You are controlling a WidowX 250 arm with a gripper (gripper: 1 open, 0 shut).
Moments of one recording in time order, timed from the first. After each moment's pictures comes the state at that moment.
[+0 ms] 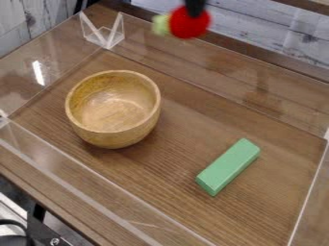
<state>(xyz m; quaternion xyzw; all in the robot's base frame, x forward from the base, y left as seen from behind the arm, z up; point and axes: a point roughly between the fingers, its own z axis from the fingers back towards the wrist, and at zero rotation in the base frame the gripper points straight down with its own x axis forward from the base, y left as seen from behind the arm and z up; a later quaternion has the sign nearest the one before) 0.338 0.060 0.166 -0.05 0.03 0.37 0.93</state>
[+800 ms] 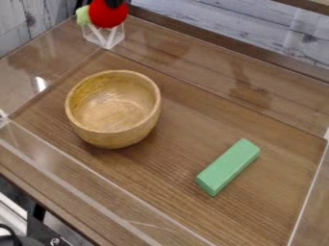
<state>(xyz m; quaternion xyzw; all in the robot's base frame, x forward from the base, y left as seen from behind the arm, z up) 0.335 0.168 0.140 0.00 0.02 0.49 0.87</state>
